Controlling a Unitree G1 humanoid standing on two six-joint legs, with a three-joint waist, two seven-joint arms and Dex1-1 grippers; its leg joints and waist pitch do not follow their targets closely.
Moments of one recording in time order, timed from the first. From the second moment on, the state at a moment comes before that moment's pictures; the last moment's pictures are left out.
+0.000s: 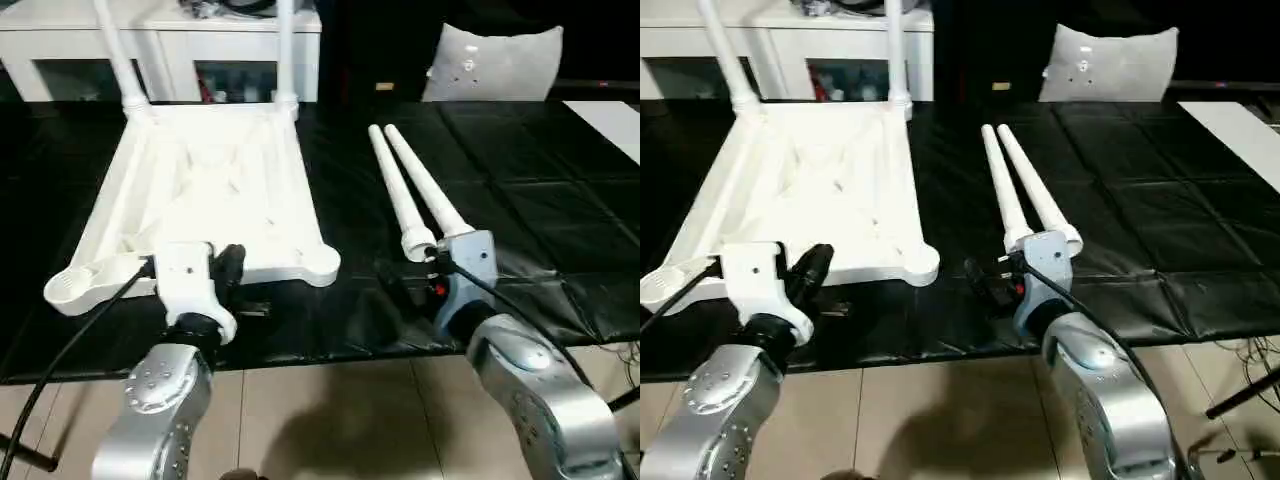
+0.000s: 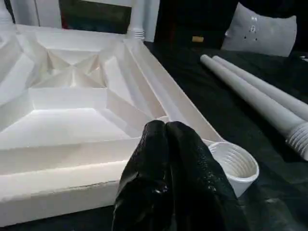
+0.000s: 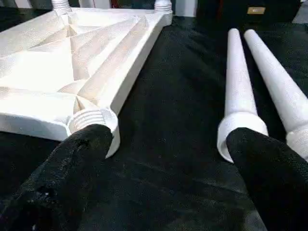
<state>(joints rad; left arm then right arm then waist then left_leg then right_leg) 0.07 0.03 -0.02 -0.52 -0.13 0.54 -0.05 -0.05 -0.17 0.07 -0.46 0.20 0.74 0.21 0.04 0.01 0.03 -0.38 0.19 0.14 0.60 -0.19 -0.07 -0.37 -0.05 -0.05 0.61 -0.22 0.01</state>
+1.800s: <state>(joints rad) 0.13 0.43 -0.13 -0.41 -0.26 0.34 -0.65 0.02 -0.24 0.16 -0.42 0.20 0.61 0.35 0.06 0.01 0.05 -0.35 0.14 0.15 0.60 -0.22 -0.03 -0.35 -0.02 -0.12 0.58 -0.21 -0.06</state>
